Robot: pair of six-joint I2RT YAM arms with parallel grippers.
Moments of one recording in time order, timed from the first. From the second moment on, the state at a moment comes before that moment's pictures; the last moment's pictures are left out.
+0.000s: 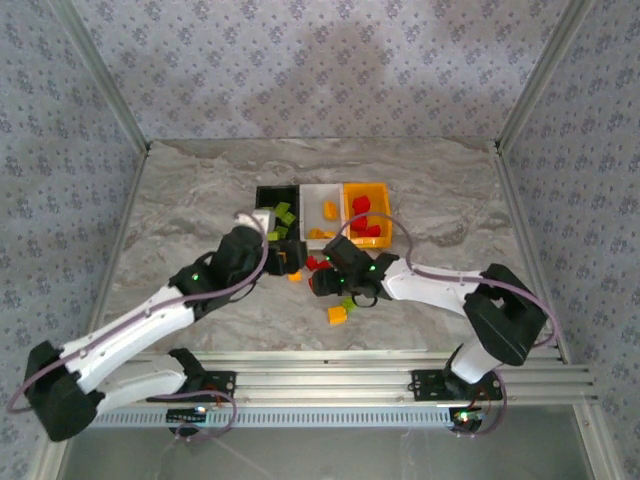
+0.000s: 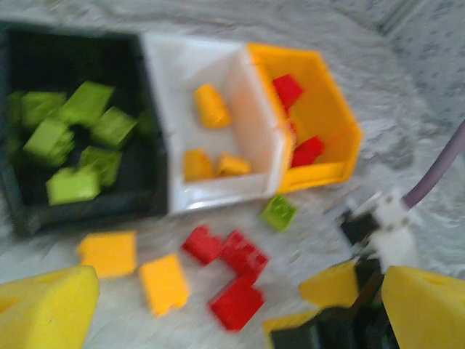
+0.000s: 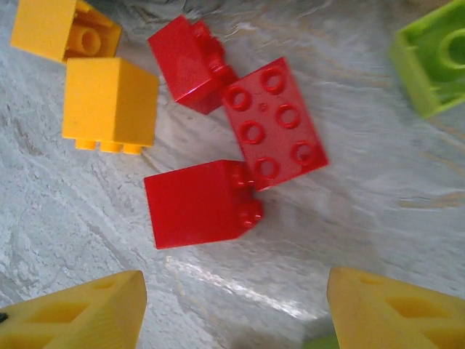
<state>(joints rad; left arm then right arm) -0.82 0.97 0.74 -0.33 -0.21 -0.61 0.90 1.57 0.90 -0.33 0.02 0.68</state>
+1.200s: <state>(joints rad) -0.81 0.60 0.47 -0.52 -0.35 -0.80 0.98 1.63 1.02 -0.44 0.15 0.66</state>
